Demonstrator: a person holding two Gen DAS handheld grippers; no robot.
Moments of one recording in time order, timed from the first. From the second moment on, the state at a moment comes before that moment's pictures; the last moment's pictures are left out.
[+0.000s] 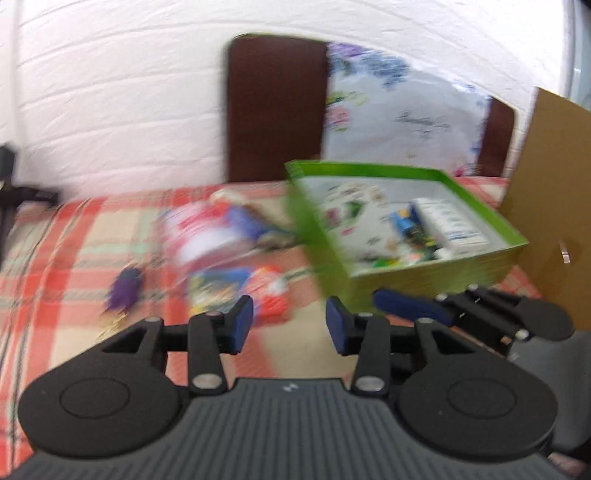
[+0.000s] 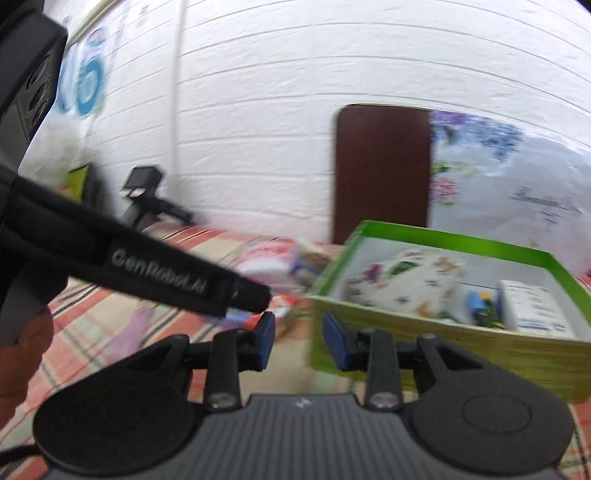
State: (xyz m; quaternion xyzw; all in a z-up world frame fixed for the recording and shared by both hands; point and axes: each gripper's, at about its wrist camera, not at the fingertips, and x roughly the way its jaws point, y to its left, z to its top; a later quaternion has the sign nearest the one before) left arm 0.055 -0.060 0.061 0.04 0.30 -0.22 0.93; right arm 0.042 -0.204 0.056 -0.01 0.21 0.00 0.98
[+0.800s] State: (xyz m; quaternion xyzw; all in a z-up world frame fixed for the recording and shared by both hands) left arm 0.100 0.133 0.032 -0.17 0.34 -0.03 0.93; right arm 0.215 -0.118 0.034 0.06 0.33 0.10 0.94
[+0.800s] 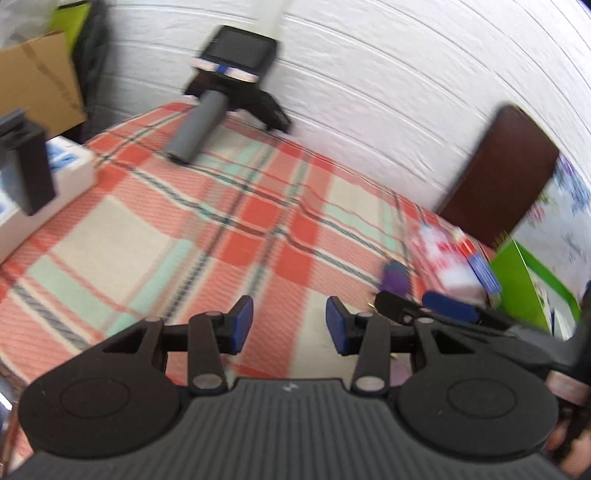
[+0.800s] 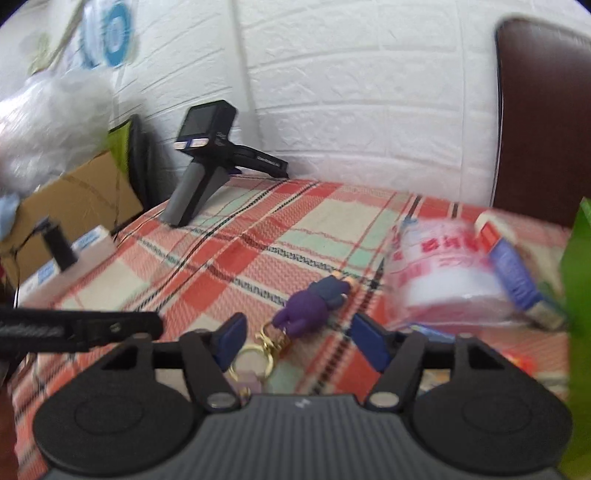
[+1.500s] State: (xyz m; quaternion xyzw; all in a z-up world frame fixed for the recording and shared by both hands) left arm 0.075 0.052 0.017 -0.12 0.41 -0.17 0.89; right arm 0.073 -0.080 0.033 -0.10 0.29 0.19 0.93
